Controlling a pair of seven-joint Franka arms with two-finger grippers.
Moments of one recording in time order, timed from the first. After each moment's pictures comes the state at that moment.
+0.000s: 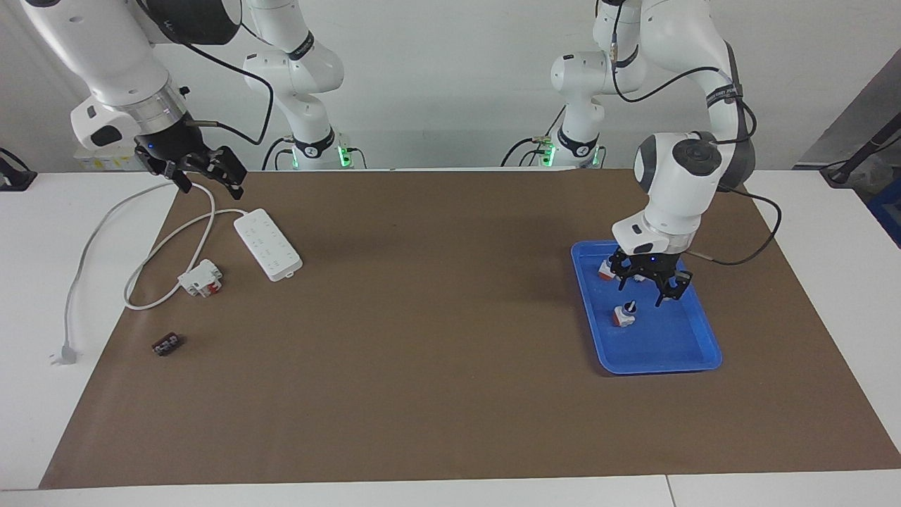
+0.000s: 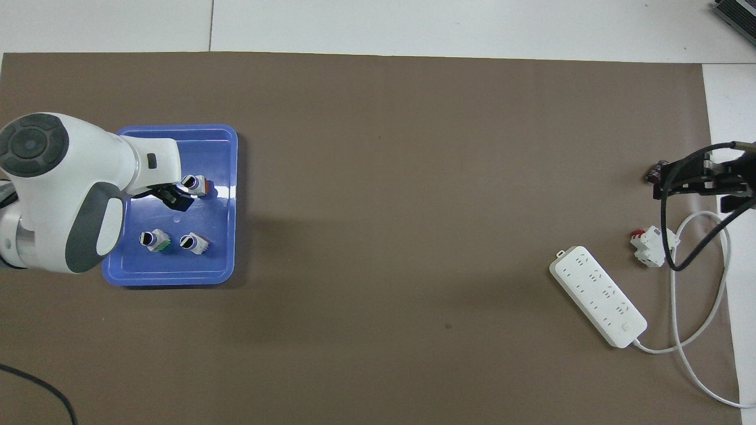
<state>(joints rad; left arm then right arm) -0.04 0.12 -0.10 -1.98 0.13 2.19 0.49 0.06 0.02 -0.10 -1.54 0.03 1.49 0.17</state>
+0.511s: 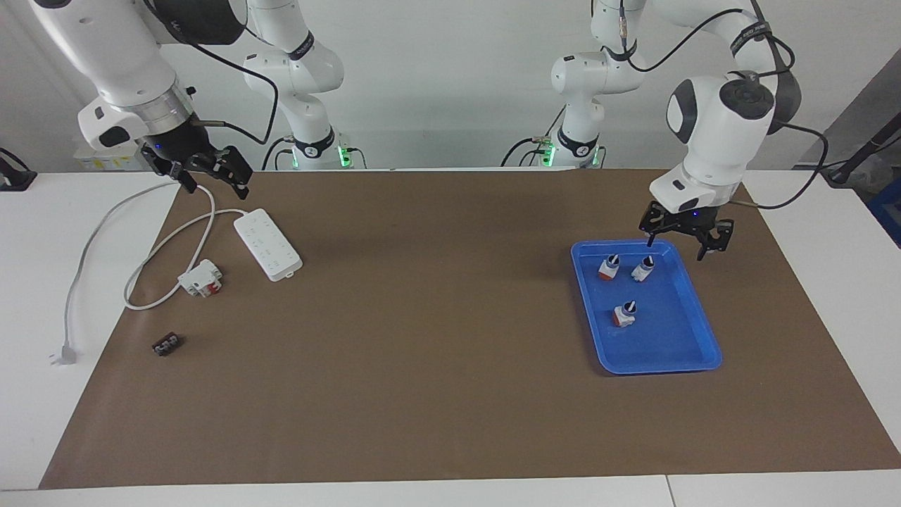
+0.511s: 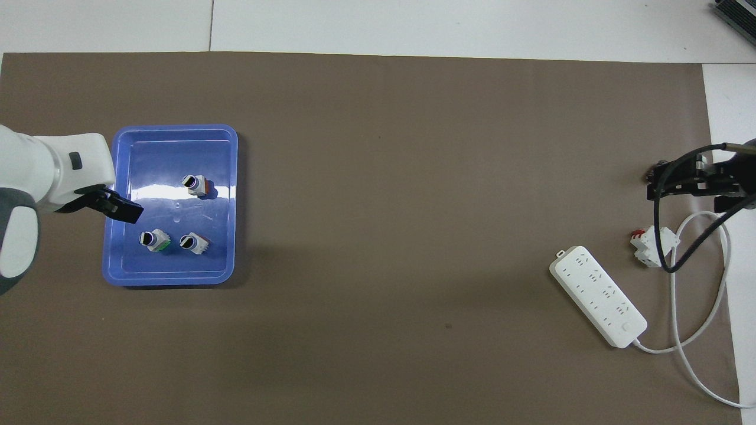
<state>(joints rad) 0.03 -0.04 -0.09 -1.94 0.09 1.98 0.42 0.07 0.02 -0.10 -1.54 0.03 1.49 0.17</state>
